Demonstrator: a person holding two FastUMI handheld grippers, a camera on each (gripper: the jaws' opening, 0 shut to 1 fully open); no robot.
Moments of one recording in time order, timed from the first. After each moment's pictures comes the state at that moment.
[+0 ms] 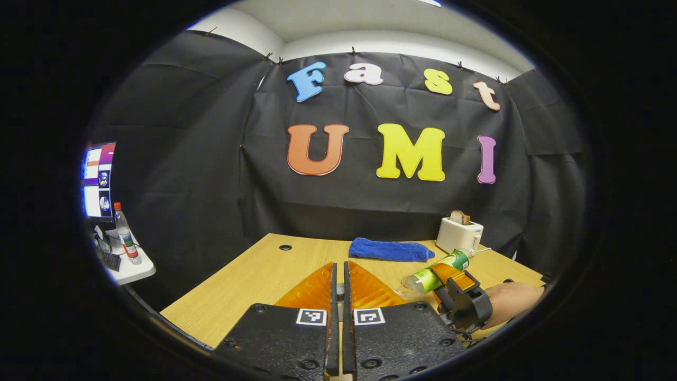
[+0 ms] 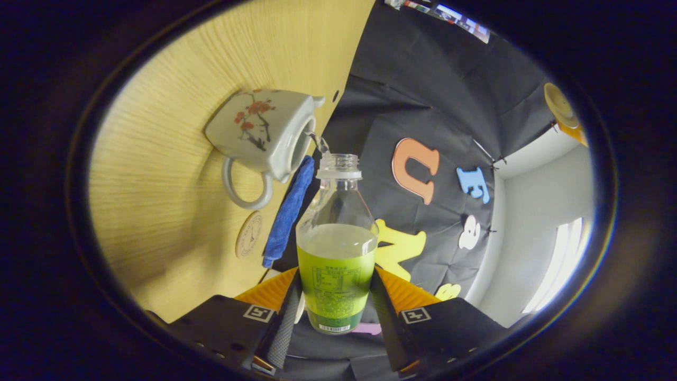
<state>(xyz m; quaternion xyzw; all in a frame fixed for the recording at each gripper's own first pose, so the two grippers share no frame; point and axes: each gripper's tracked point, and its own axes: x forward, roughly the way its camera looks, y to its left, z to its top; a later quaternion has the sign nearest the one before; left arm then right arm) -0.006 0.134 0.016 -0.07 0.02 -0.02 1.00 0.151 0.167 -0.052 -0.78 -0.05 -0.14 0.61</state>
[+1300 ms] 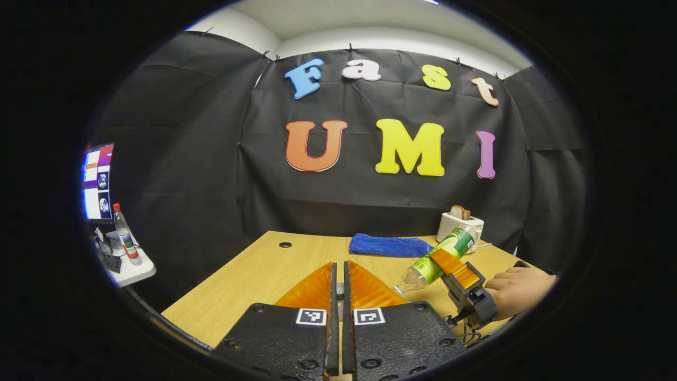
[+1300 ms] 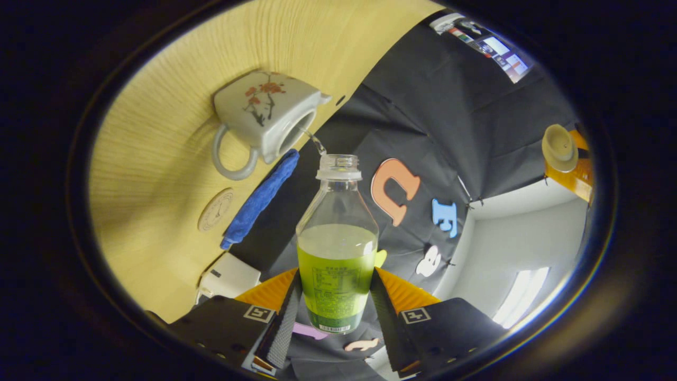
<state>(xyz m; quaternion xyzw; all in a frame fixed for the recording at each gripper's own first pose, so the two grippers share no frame) -0.004 0.134 0.010 -0.06 0.04 -0.03 1.00 0.140 0.181 -0.038 -0.84 -0.12 -0.18 0.49</state>
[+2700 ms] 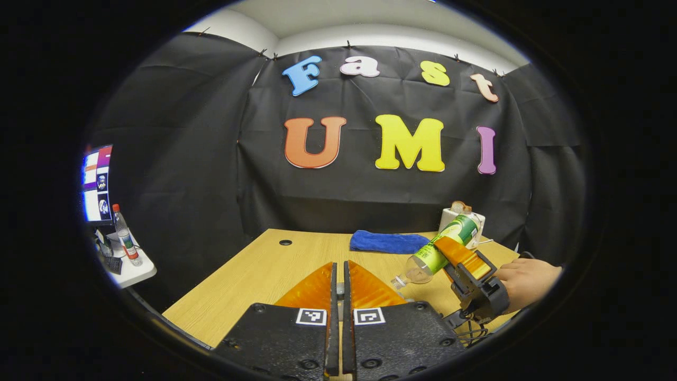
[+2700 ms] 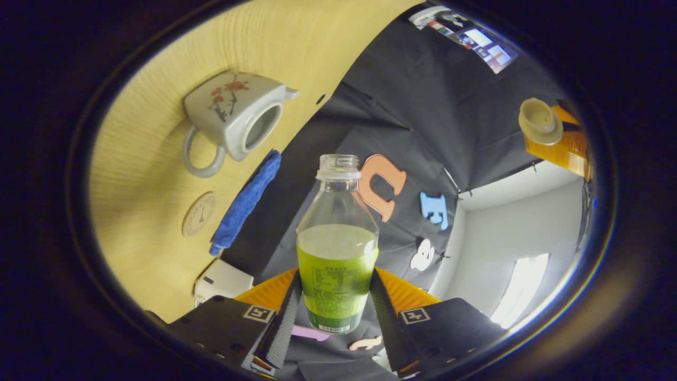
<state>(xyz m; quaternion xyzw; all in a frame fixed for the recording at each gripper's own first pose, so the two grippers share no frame) -0.002 0.134 0.006 -0.06 0.05 -0.03 1.00 0.149 0.175 -0.027 -0.81 -0.15 -0.18 0.54</state>
